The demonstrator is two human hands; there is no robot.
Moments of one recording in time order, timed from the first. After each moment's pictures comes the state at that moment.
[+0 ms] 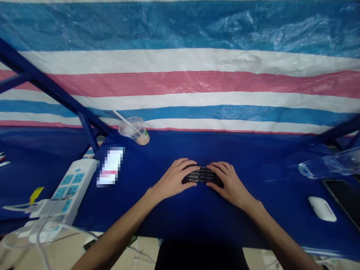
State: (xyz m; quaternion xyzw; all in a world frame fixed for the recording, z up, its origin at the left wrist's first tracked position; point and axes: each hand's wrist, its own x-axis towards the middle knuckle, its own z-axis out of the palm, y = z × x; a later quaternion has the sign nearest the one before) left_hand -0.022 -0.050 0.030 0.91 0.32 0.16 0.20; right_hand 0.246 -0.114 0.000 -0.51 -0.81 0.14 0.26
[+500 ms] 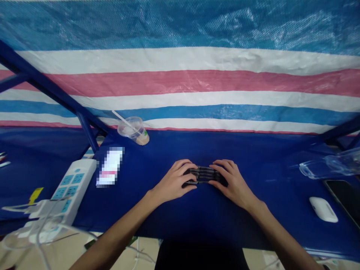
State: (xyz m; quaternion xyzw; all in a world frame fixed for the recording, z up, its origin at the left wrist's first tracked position) left_hand -0.021 -0.057 0.035 0.93 0.27 0.19 0.17; right_hand 0.252 -0.114 0.013 -0.51 -0.80 0.14 0.29
